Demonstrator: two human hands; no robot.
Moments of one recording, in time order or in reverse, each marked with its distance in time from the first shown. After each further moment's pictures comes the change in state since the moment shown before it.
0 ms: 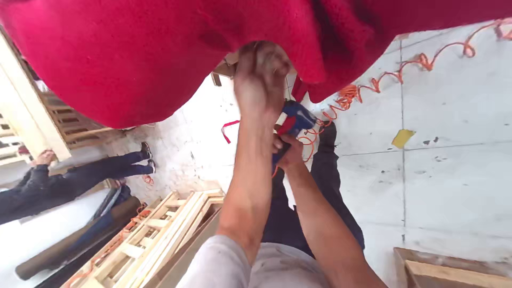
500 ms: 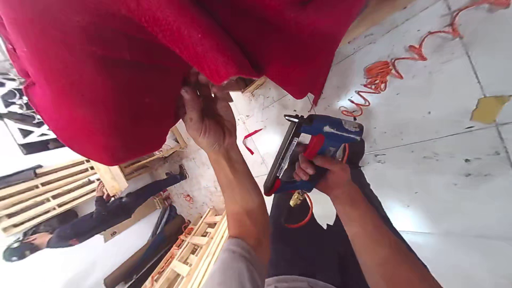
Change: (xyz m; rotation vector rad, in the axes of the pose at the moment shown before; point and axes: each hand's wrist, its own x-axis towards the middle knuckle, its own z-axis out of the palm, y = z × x) left_hand -0.008 0.056 -0.031 0.349 -0.329 0.390; right_hand -0.054 -0.022 -0.011 -0.098 -0.089 -0.011
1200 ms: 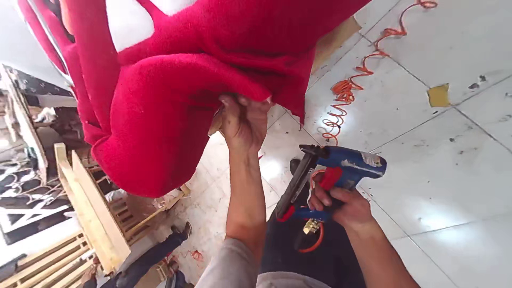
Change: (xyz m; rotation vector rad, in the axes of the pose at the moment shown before) left_hand 0.019 -0.003 0.033 -0.319 -0.446 -0.393; right_hand -0.046 0.054 0.051 -0.086 0.049 -0.358
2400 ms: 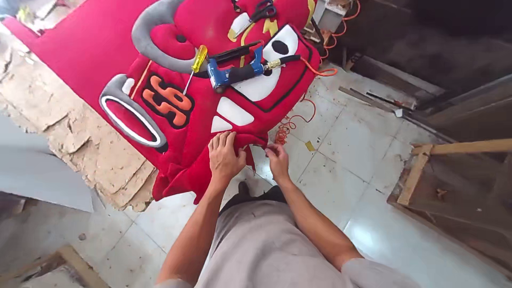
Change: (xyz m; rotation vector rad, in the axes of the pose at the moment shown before) left_hand 0.028 0.172 0.020 1.736 -0.293 0.266; right_hand 0.122 -0.027 0.234 -1.299 0.778 -0.685
